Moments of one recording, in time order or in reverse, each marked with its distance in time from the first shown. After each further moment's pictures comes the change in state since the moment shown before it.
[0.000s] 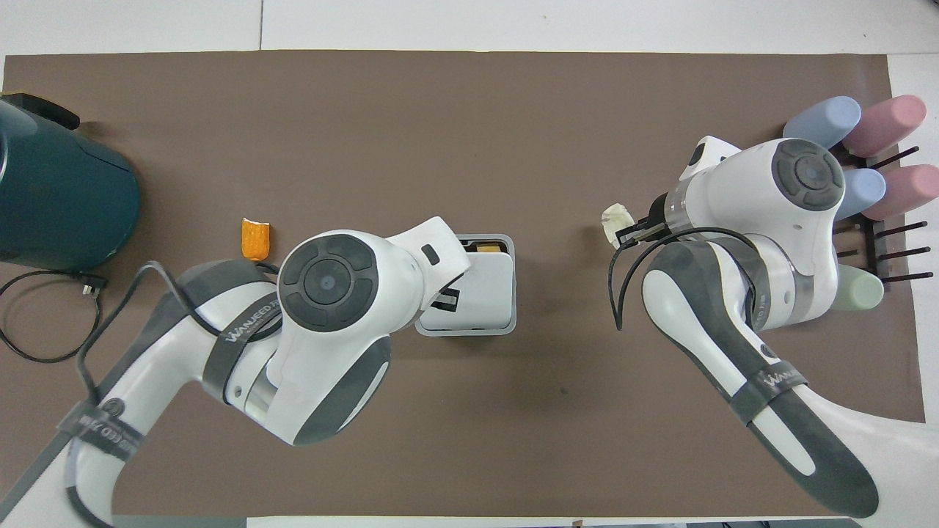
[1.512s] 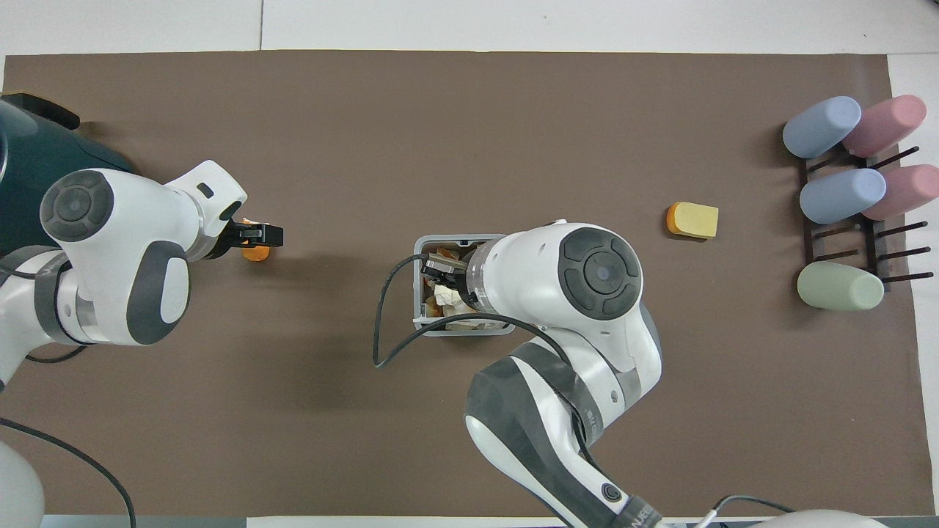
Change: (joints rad) left arm 0.481 0.127 0.011 -0.177 0.001 0.320 0.330; right arm 0.053 0.012 0.390 0.073 0.080 0.127 1.060
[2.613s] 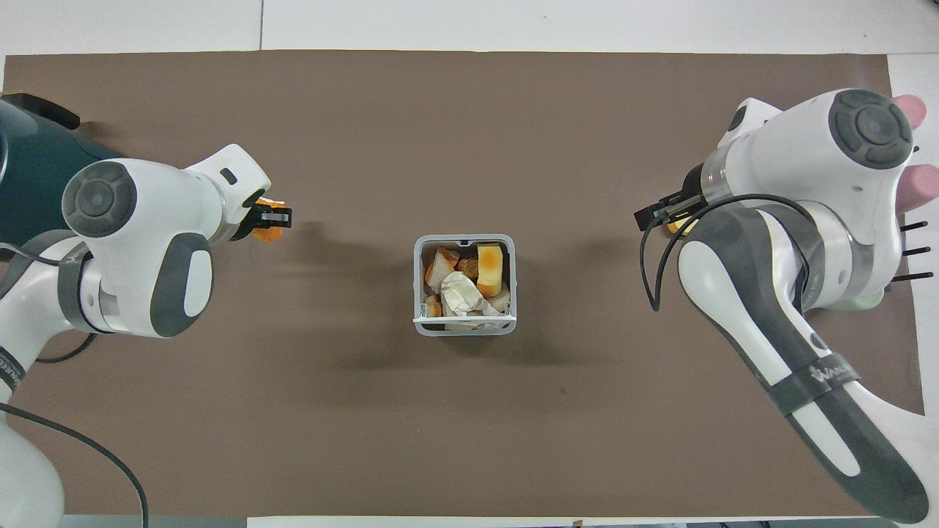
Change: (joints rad) left arm -0.083 -0.010 -0.019 0.088 0.000 -0.003 -0.043; right arm -0.088 -0.017 -0.396 -0.003 -0.140 -0.186 -1.116
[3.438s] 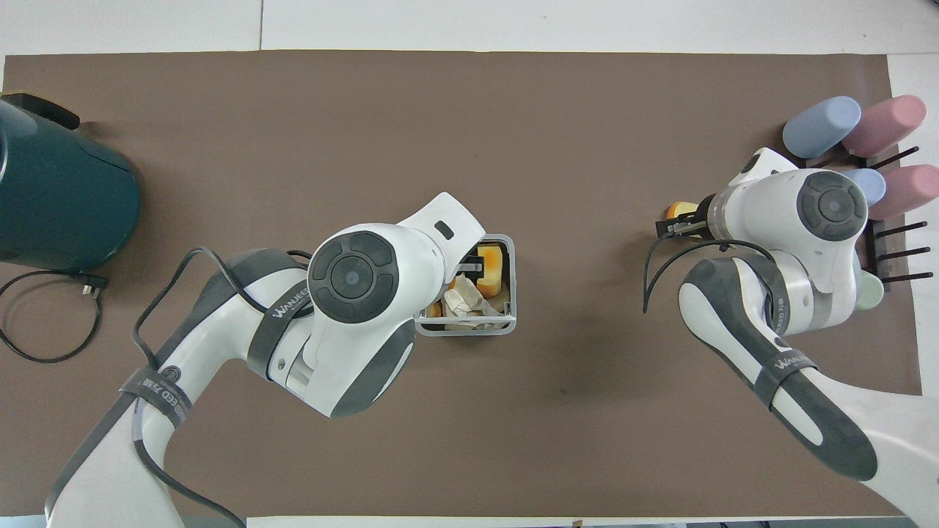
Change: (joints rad) left arm -0.408 0.001 -0.011 0.118 -0.004 -0.087 -0.467; right arm -0.079 0.077 -0.006 -0.188 -0.155 0.343 0.268
